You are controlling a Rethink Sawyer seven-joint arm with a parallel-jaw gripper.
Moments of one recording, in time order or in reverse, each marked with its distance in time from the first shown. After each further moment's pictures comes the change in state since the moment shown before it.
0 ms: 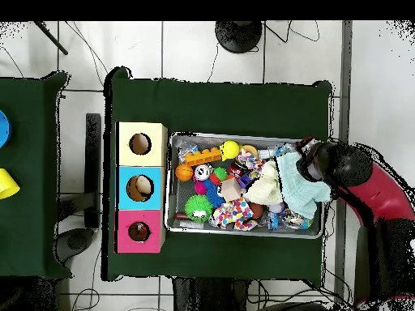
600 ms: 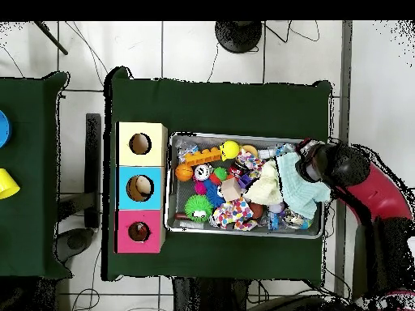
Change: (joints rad) arm 0.002 0.039 -0.004 -0.020 -0.001 0.000 0.000
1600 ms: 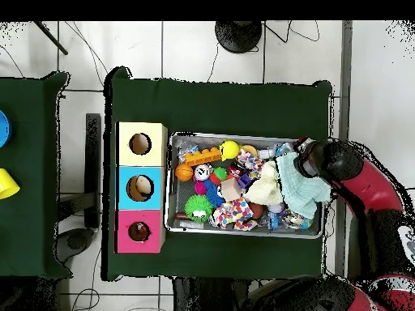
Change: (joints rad) arm -0.005 0.081 0.007 -0.071 0.000 -0.003 0.000
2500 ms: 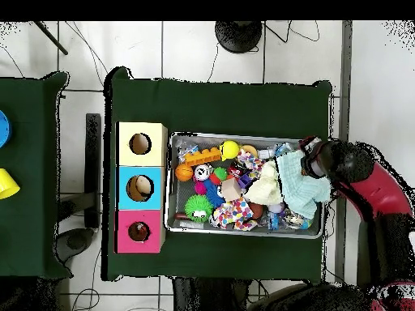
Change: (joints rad) arm -0.039 -0.027 0.023 0.009 -0.001 0.000 0.000
